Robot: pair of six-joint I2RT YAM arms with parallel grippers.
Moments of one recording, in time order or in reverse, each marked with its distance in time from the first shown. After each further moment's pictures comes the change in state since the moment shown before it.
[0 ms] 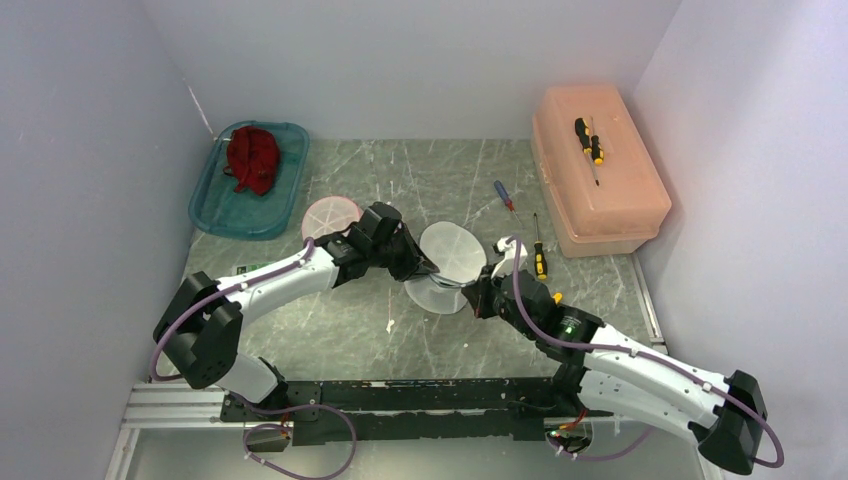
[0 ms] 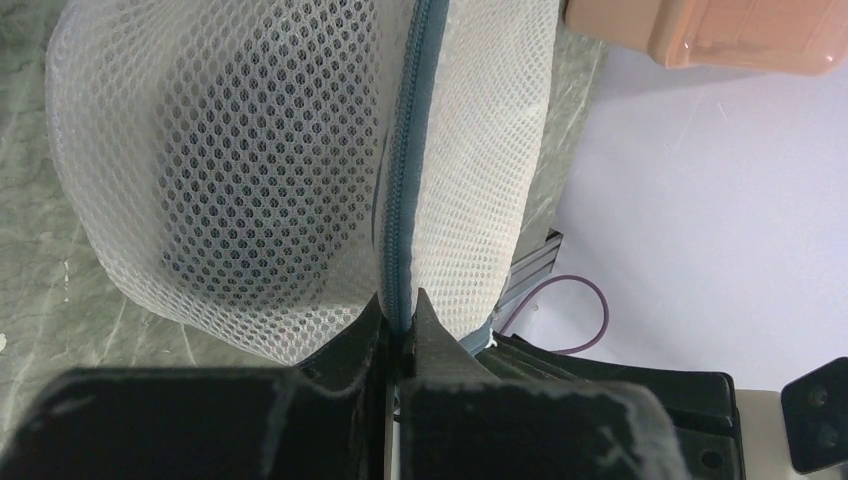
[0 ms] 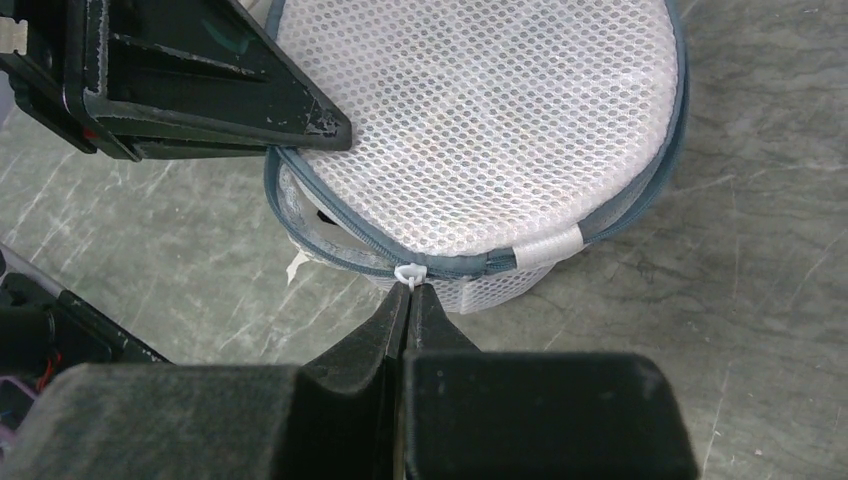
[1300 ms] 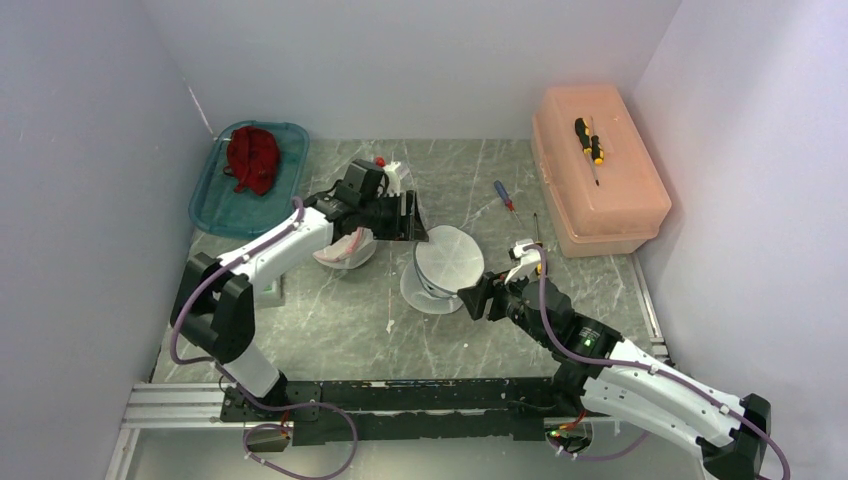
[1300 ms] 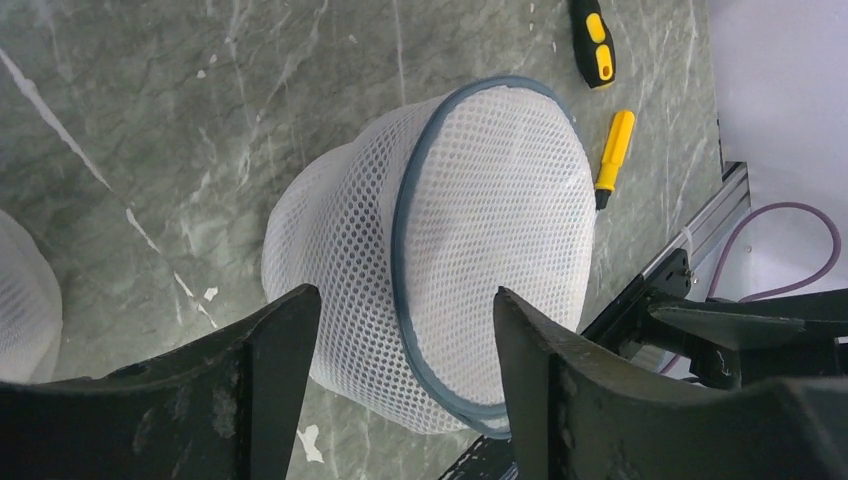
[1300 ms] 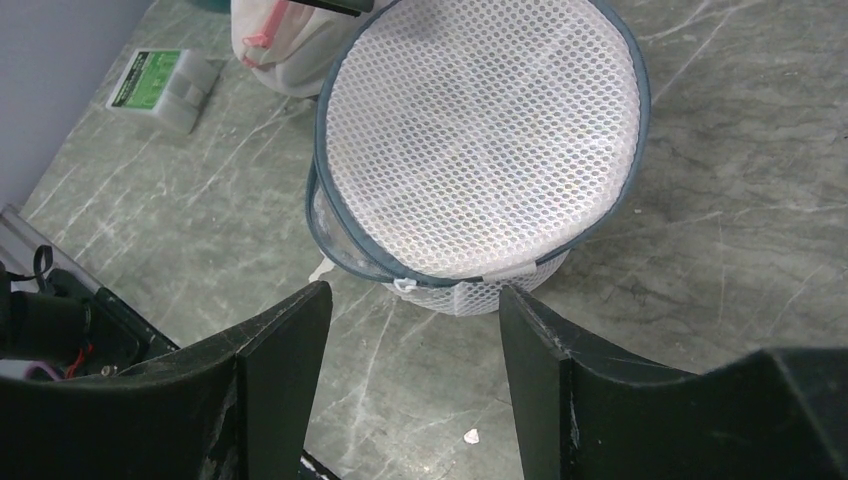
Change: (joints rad) left arm 0.189 0.114 0.254 -0.180 0.147 0.727; right arm 0.000 -0.175 -0.045 0.000 -0.018 -0.056
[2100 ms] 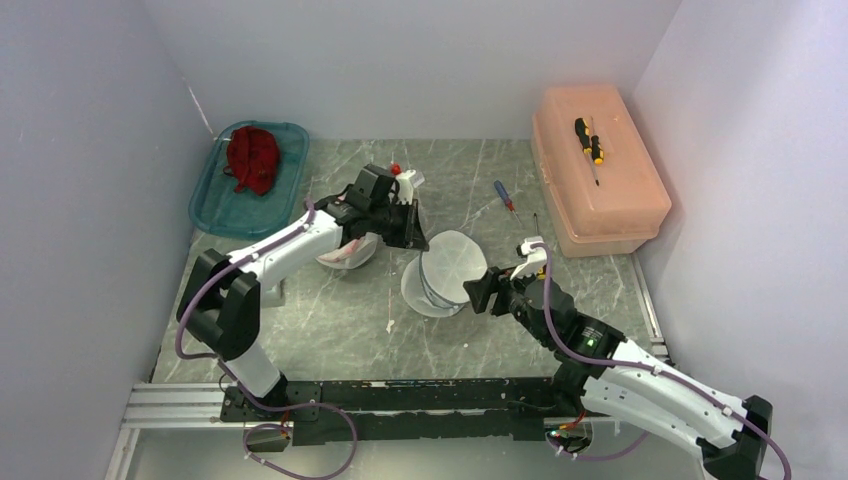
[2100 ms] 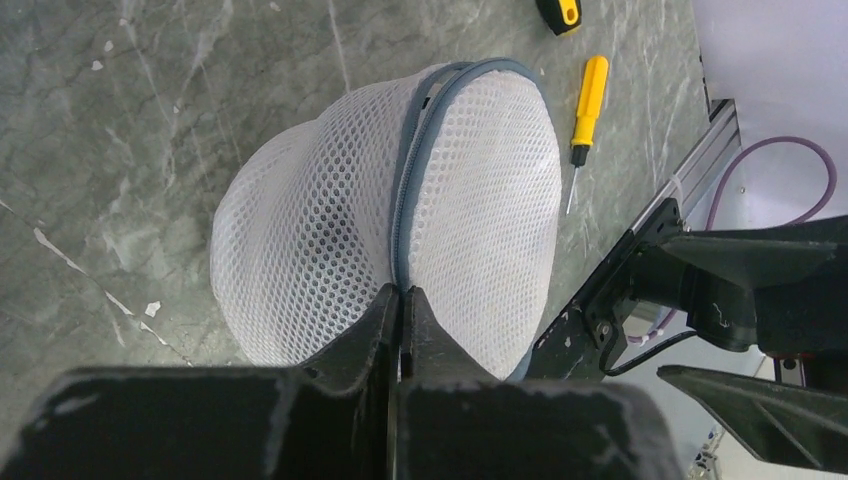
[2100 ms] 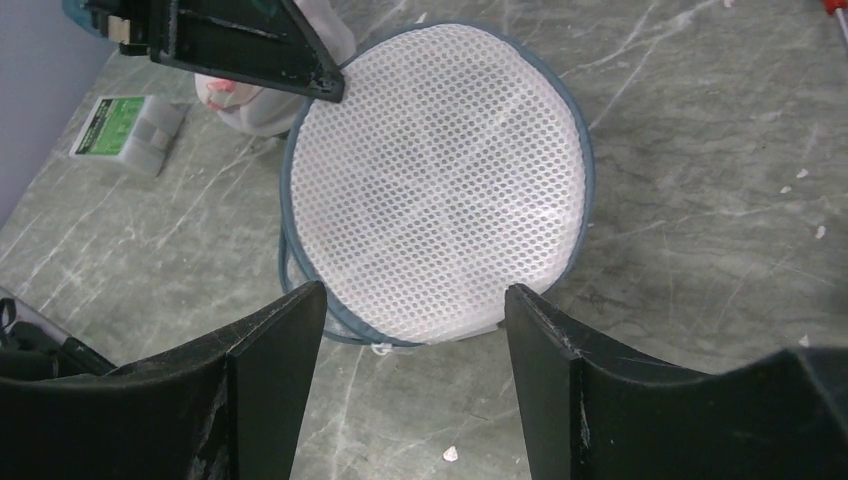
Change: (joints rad) left arm -0.045 0.048 0.011 0.023 0.084 0.045; right arm 0.000 -0.006 0.018 -0.012 0.092 -0.004
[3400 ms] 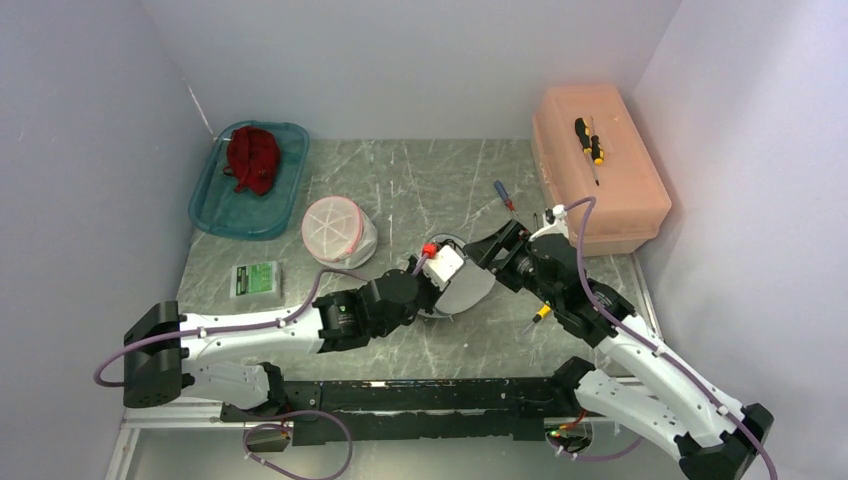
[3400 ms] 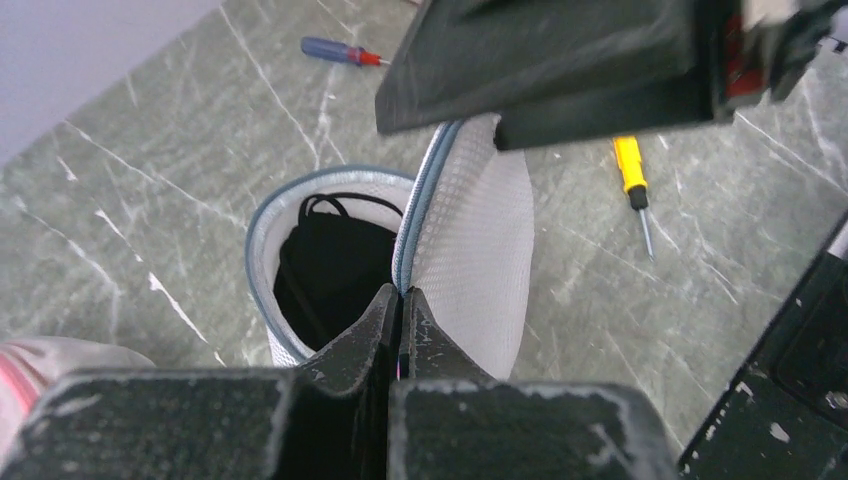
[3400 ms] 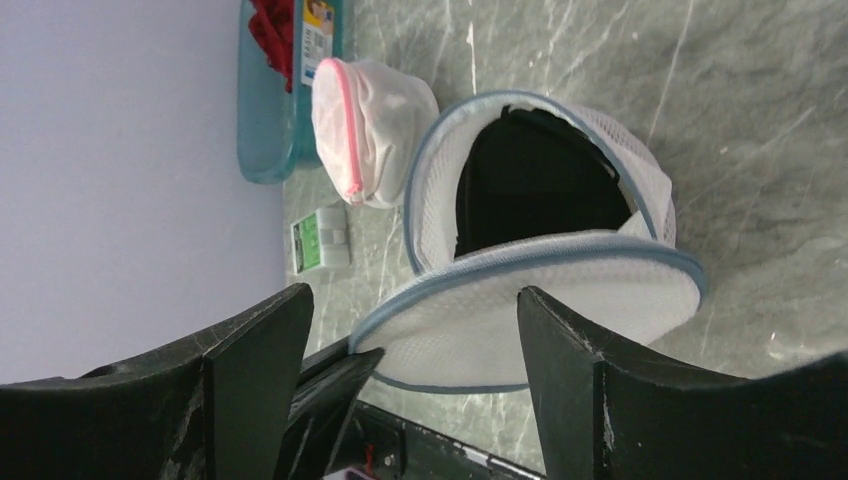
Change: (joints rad) left arm -0.628 -0.391 -0.402 0.497 -0.892 0.428; right arm -0.243 0.170 0.302 -0.218 -0.206 0.558
